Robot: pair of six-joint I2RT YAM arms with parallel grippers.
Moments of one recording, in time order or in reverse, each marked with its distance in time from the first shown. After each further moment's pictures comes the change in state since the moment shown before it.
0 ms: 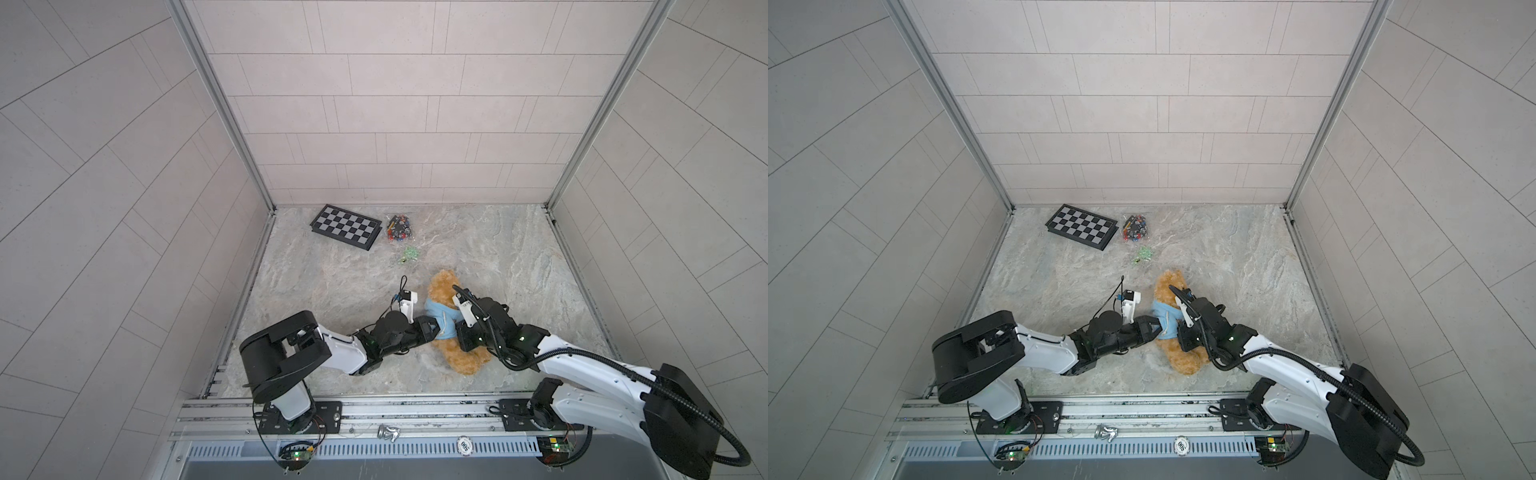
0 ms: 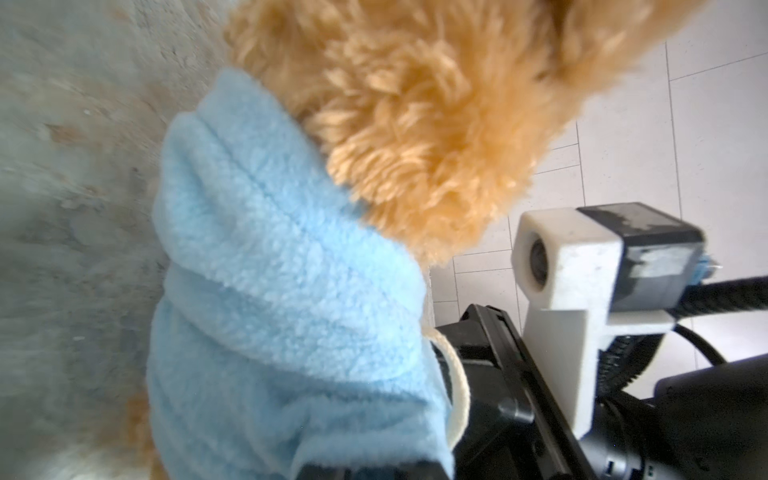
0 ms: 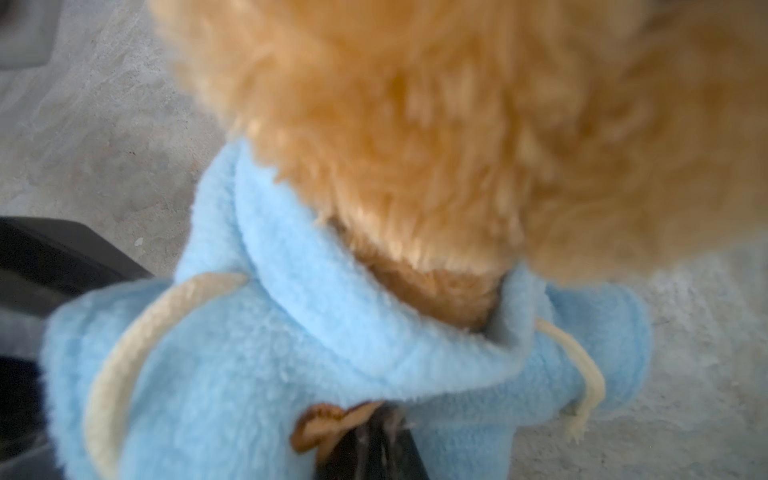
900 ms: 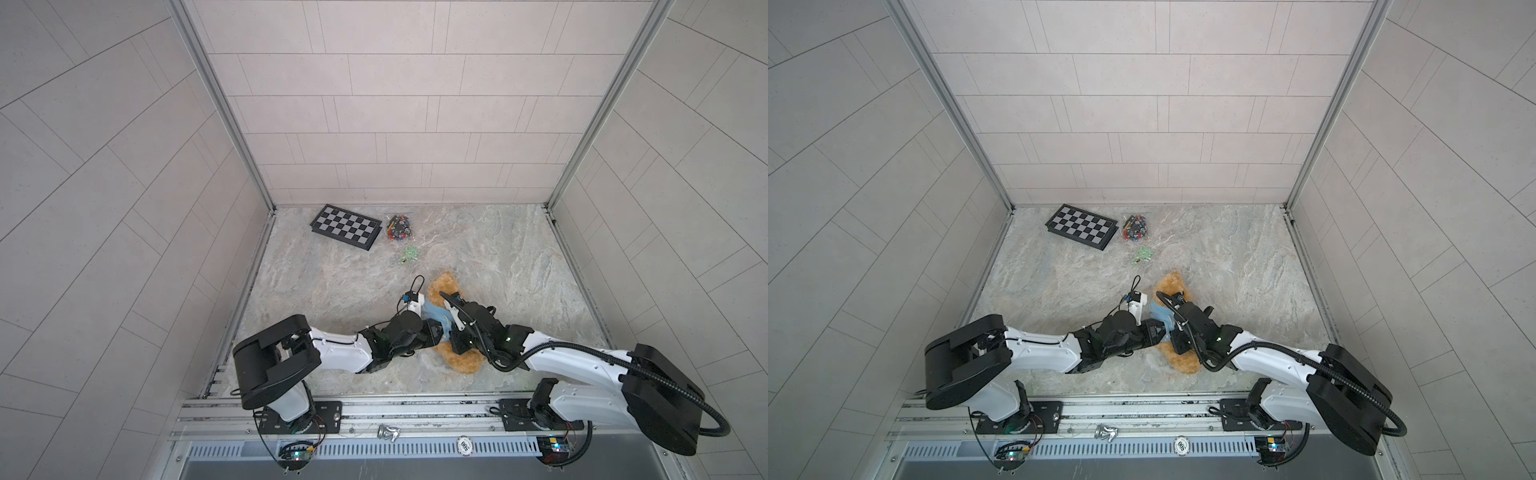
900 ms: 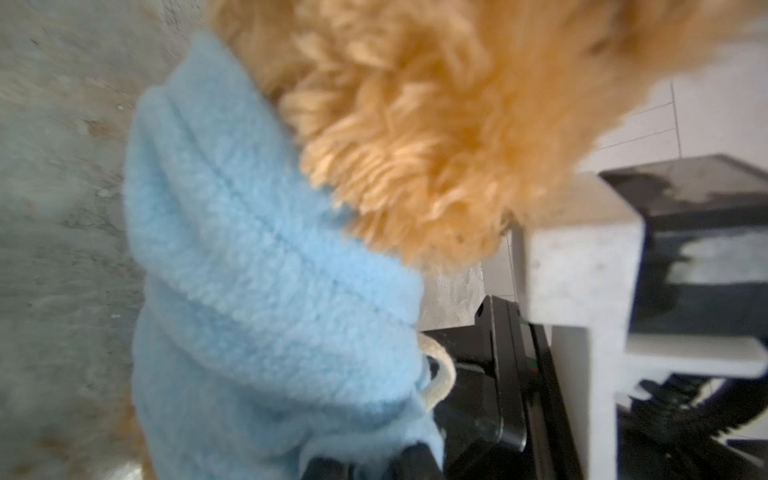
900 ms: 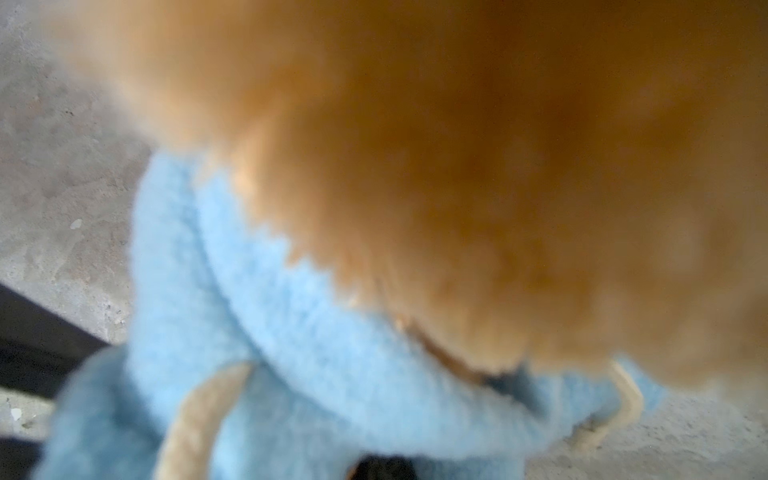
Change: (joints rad) left arm -0.071 -0.063 0.114 -0.359 -0.121 0.077; right arm 0.096 0.123 0.019 0.058 0.124 -0.007
